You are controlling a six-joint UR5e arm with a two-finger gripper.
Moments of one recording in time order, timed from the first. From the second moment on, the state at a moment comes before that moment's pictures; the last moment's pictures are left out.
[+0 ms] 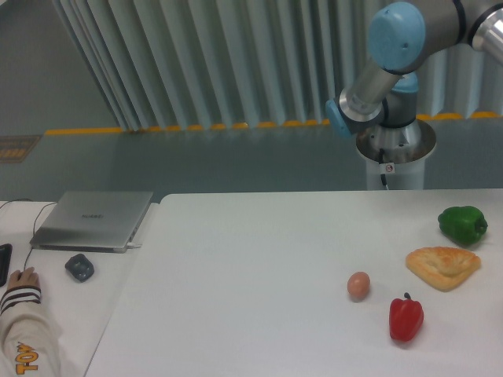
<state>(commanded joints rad) 2.68 -2.27 -1.16 -0.78 1.56 0.60</state>
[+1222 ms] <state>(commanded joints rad) 2.68 -2.38 -1.11 -0.69 1.56 0.37</state>
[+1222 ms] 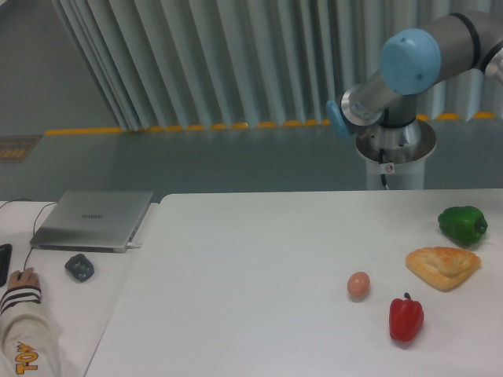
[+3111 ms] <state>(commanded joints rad) 2.73 -1.99 -1.39 -0.70 1.37 0.36</state>
